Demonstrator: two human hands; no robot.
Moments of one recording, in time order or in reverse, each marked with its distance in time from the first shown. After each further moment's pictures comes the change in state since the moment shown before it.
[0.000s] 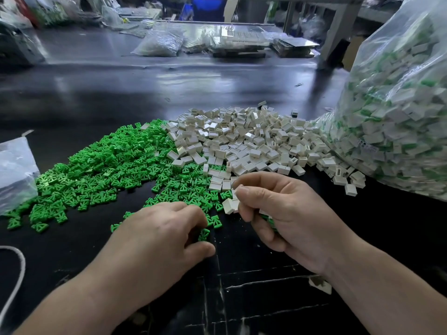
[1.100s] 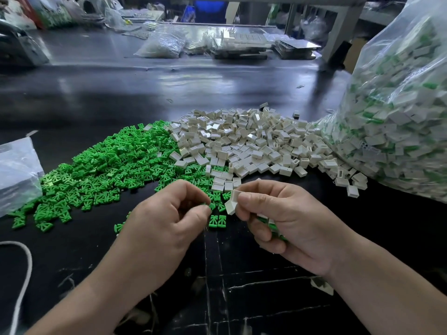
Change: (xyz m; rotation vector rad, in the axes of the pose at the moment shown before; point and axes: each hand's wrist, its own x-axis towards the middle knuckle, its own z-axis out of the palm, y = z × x) left_hand 0.003 0.011 -0.002 -0.692 0.156 -0.241; right_hand 0.001 0.003 -0.001 0.087 -0.080 0.091
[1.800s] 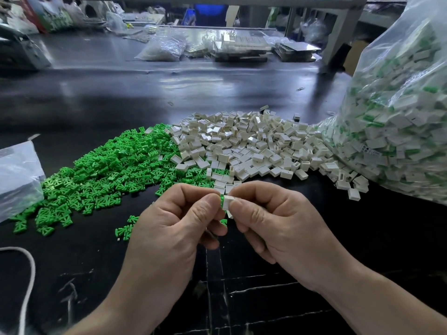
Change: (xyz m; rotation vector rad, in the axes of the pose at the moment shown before) left_hand -0.006 0.003 0.020 -0.627 0.097 -0.017; right_hand -0.006 0.011 0.010 -0.270 -0.002 -0.350
